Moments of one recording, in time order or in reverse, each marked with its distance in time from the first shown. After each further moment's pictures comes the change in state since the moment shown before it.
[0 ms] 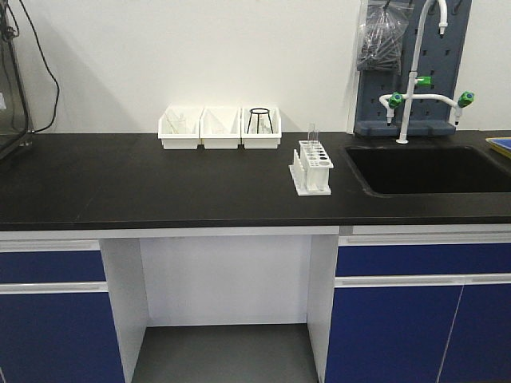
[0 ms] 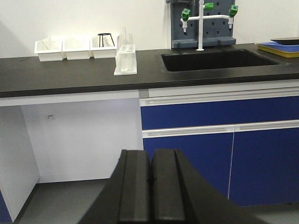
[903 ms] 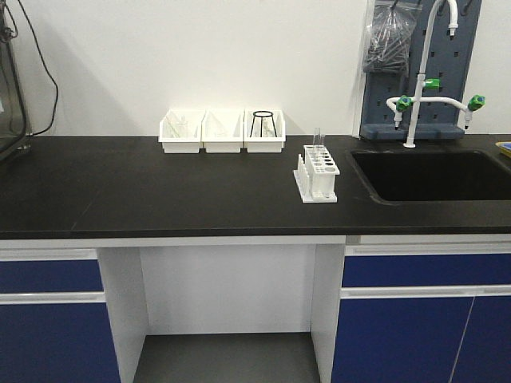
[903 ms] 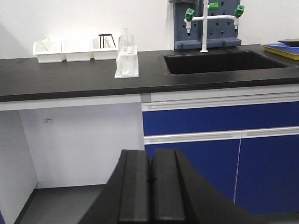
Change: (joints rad) left arm 0.000 0.000 0.000 0.000 0.000 0.000; right arm 0.000 0.000 0.000 0.000 0.000 0.000
